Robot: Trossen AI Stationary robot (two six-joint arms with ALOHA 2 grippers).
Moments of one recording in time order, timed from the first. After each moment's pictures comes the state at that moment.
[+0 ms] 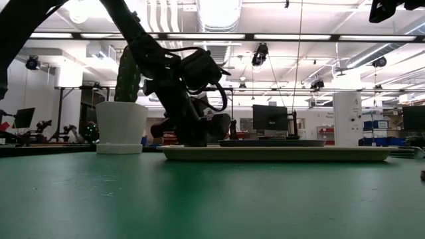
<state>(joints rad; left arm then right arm) 0.17 1.98 1.08 0.00 -0.60 -0.73 0.40 0.10 0.42 -0.21 0.34 -0.25</state>
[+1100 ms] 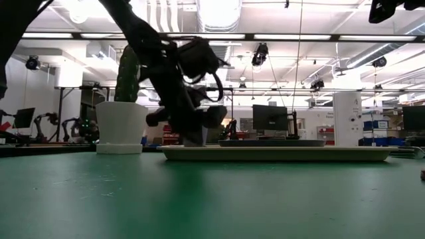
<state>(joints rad) 0.13 1.90 1.08 -0.12 -0.62 -0.72 0.40 0.10 0.42 -0.20 0.34 -0.24</state>
